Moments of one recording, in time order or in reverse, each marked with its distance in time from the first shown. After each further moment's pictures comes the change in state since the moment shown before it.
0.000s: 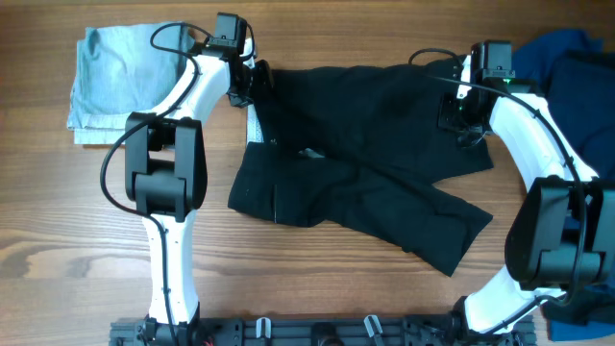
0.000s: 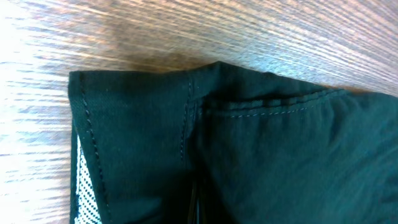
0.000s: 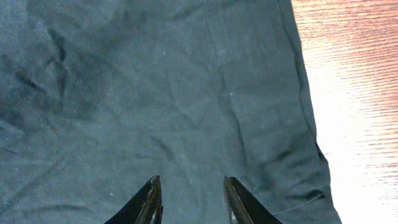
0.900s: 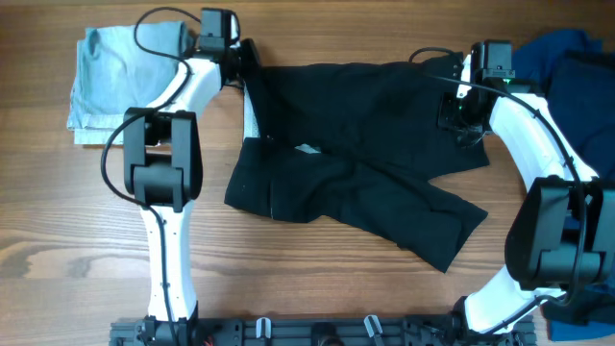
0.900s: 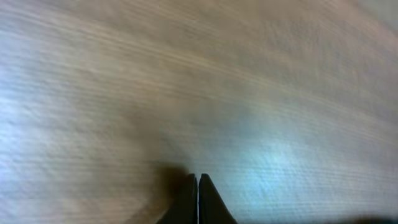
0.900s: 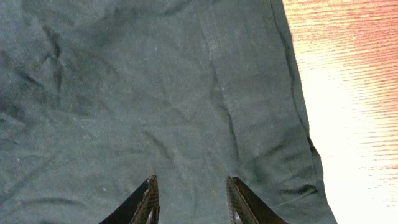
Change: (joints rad) left arm 0.065 0.094 0.023 0.398 -0.109 0.000; right arm 0.000 0.000 0.000 0.010 -0.008 0.011
